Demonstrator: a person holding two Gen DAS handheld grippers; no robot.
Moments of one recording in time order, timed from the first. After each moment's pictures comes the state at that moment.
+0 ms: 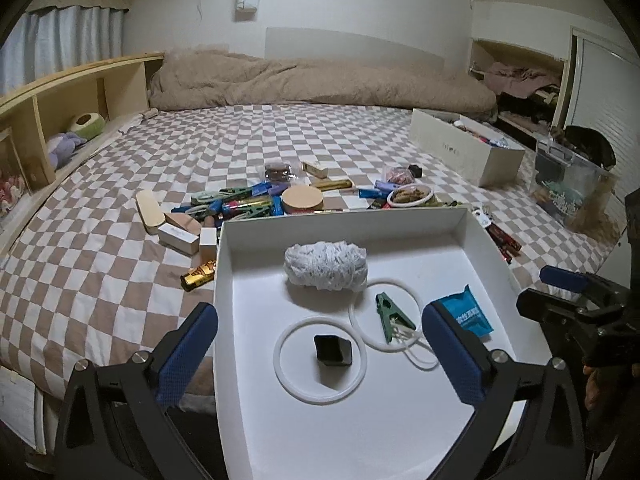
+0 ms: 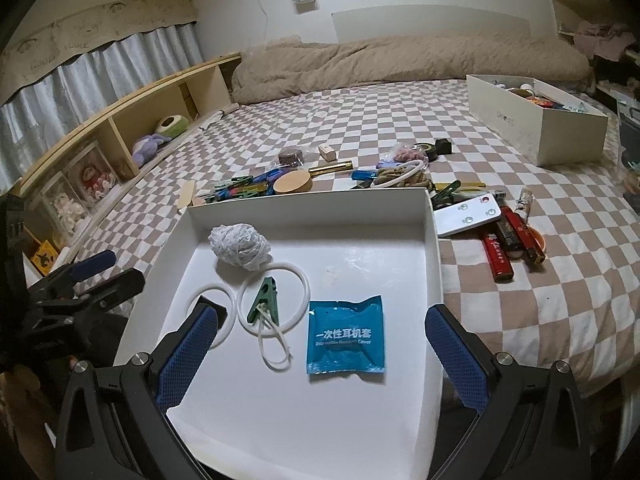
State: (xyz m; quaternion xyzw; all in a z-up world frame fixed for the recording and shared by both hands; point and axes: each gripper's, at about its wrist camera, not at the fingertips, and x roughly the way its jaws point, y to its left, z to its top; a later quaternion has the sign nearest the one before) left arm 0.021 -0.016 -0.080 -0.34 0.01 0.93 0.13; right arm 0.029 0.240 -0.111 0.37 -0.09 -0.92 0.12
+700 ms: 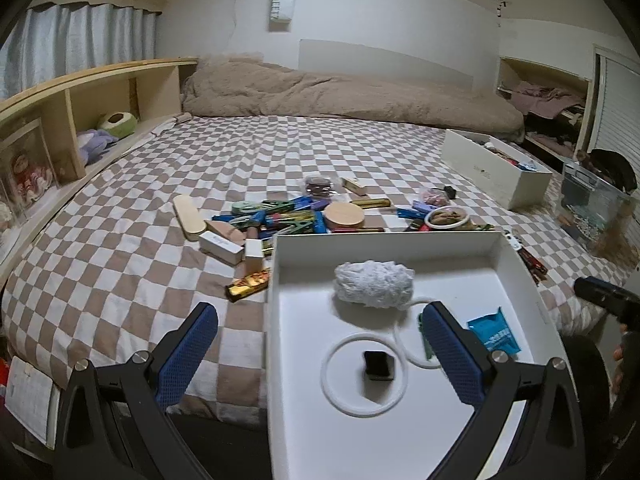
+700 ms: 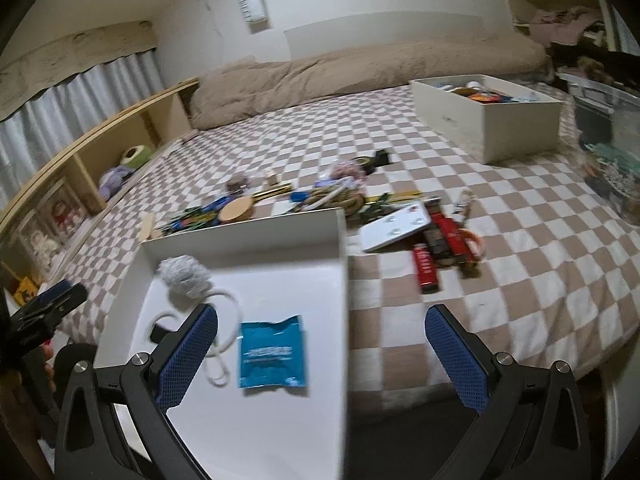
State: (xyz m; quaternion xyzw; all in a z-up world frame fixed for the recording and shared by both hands) left arm 0.015 -0.049 -0.079 -0.32 0.00 0.94 0.07; right arm 0.029 0.304 -0.108 0.36 -0.12 -0.93 0.04
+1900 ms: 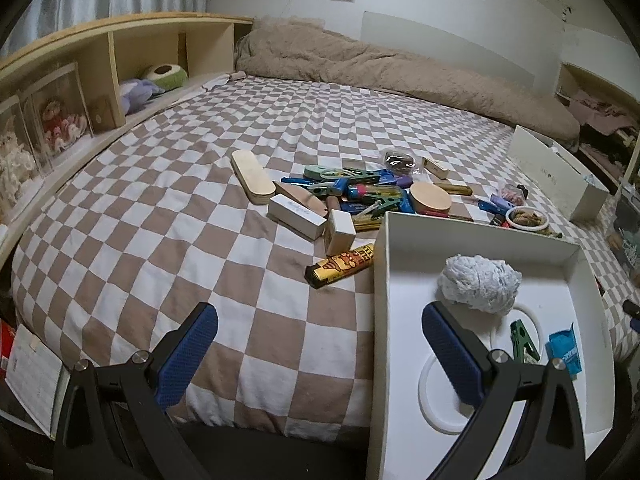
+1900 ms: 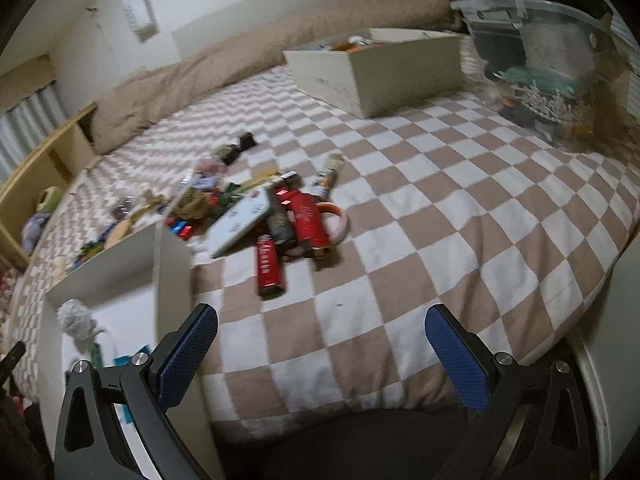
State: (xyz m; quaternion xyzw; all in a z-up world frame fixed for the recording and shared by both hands) left arm -0.028 -0.108 -0.114 -0.38 -0.04 0.93 -0.01; right arm 0.000 0.393 -0.157 0.41 -0.18 -0.89 -0.10
